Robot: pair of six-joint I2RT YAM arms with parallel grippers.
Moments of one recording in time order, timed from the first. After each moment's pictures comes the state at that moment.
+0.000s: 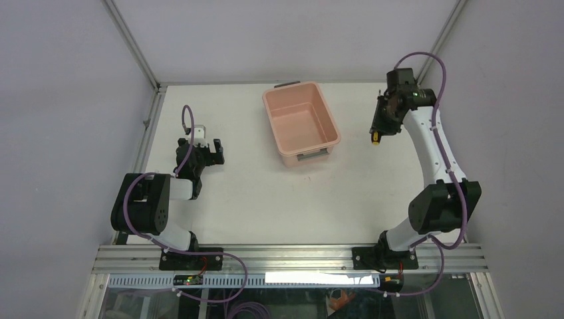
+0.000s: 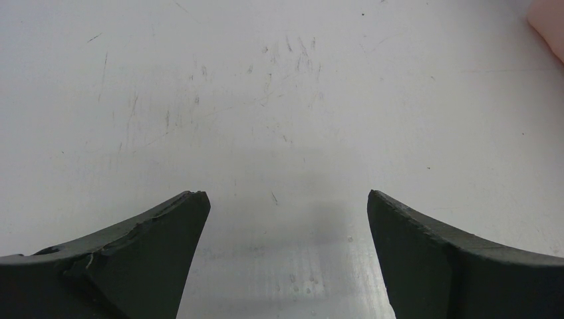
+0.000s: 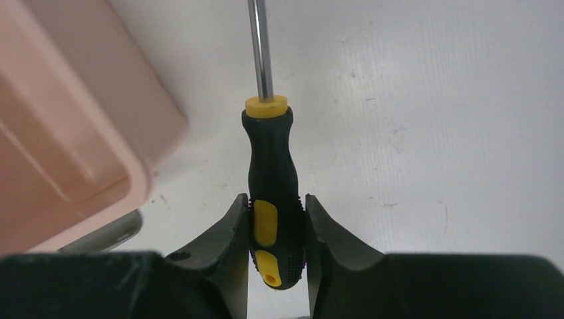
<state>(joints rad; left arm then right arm) -0.04 1.54 0.39 0.84 -0.04 -0.03 0.07 1.54 1.53 -1.07 0.07 0.29</state>
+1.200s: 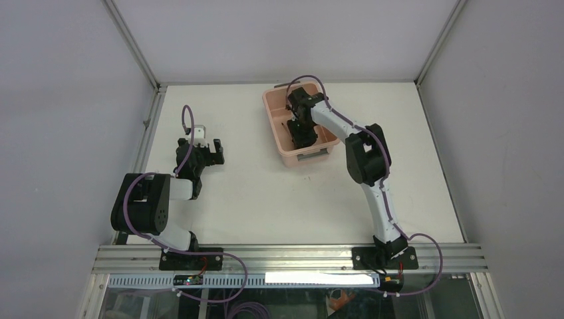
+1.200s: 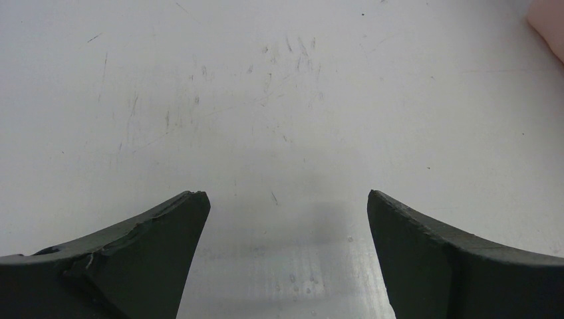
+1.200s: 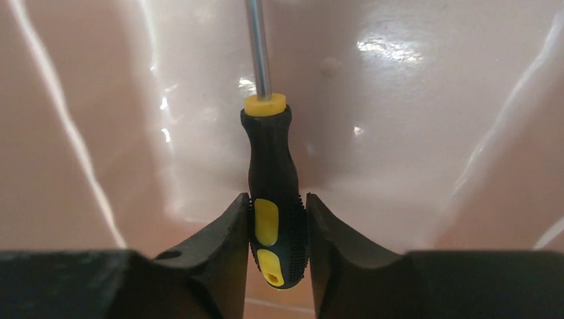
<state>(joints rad) -0.04 1.54 0.39 0.84 -0.04 -0.03 0.55 2.29 1.98 -1.03 -0.09 0.16</state>
